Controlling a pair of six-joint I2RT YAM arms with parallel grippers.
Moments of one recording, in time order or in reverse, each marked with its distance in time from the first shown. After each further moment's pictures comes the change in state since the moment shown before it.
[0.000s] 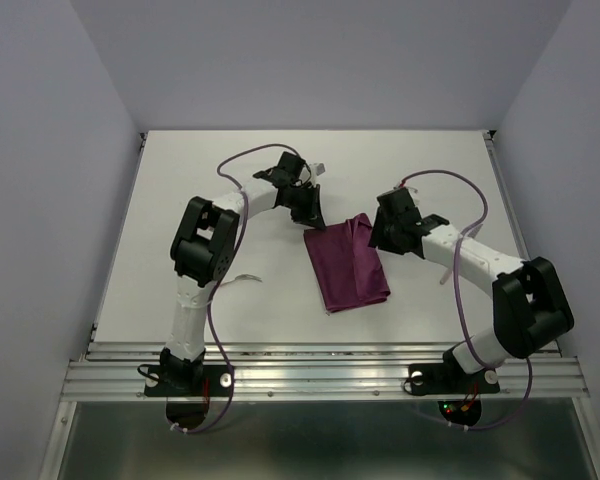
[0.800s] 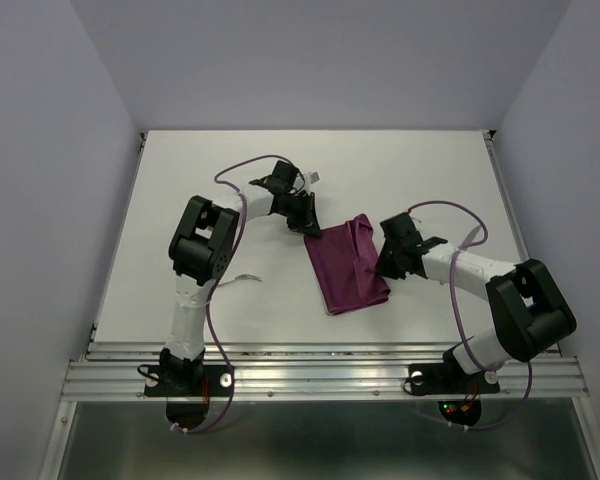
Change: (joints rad) left arm 0.020 0.001 -0.097 0.084 0.061 -0.030; right arm 0.000 -0.009 -0.187 0.098 -0.090 0.154
